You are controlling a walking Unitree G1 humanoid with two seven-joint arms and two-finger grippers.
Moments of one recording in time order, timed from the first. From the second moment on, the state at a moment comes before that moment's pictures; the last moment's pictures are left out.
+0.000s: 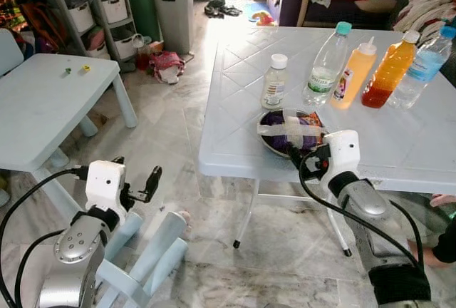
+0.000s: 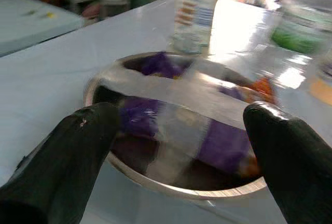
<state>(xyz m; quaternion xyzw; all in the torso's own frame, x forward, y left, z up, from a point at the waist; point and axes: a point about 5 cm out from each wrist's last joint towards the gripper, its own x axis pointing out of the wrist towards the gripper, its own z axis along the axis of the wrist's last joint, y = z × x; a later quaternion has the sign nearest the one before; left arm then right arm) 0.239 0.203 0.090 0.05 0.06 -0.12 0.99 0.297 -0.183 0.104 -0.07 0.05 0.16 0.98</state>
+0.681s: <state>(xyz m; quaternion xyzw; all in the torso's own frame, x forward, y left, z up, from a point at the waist) 0.237 0.205 0.091 0.06 0.07 -0.11 0.99 0.292 -0.183 0.093 -0.13 0.09 0.33 0.93</state>
